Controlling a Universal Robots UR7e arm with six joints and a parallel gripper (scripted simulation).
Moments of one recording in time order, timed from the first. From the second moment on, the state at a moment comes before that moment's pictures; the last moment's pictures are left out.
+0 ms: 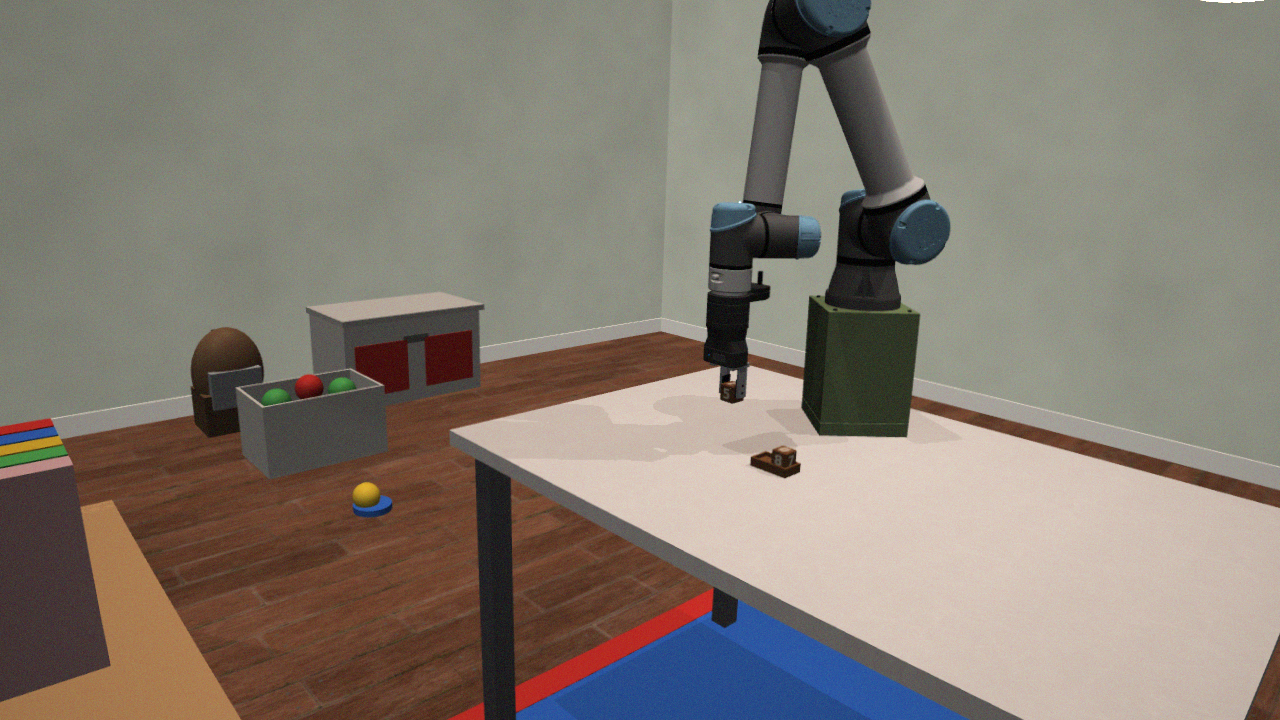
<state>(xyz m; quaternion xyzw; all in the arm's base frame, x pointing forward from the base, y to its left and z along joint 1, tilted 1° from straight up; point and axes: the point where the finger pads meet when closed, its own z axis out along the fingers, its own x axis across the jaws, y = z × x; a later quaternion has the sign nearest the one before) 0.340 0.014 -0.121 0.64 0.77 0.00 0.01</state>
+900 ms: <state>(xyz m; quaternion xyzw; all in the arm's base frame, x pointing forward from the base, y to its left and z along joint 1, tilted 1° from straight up) 0.339 0.014 -0.137 0.64 0.77 0.00 0.00</state>
